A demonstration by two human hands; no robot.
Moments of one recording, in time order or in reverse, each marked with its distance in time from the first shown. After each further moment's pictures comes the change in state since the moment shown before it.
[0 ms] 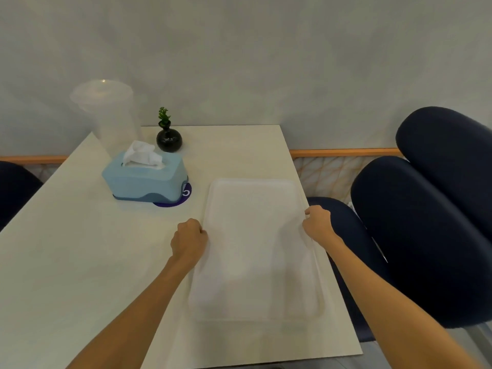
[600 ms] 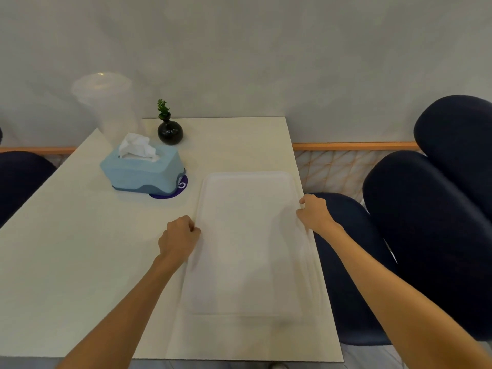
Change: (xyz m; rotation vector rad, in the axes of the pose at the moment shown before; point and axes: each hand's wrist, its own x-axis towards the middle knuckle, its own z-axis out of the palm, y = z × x) left_hand -0.018 0.013 0.004 0.079 0.019 -0.085; right_hand 0.027 0.012 -0.014 -0.020 -0.117 -0.172
